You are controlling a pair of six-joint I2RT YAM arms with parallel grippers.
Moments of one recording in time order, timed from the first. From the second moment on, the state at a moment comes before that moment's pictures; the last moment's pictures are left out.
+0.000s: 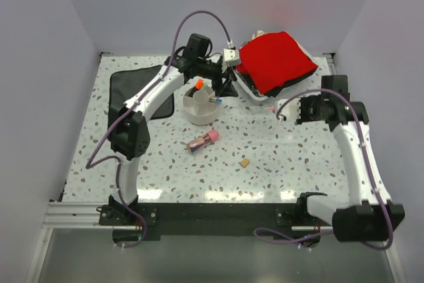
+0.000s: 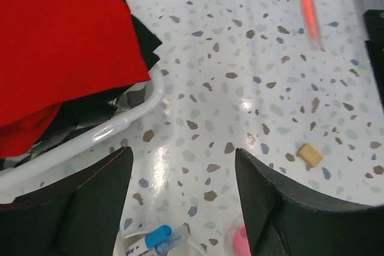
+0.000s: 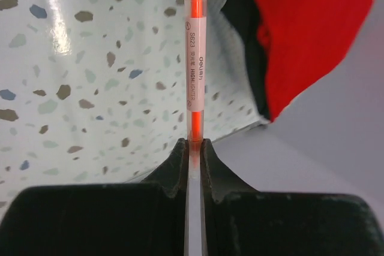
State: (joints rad) left arm -0.51 2.06 1.96 -0.56 0.90 0.52; right arm -0.01 1.17 1.23 -0.98 -0.27 -1.59
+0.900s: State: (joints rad) left arm -0.62 2.20 1.61 1.17 1.48 -1.47; right arm 0.13 0.91 0.99 -0.84 -0.56 -1.98
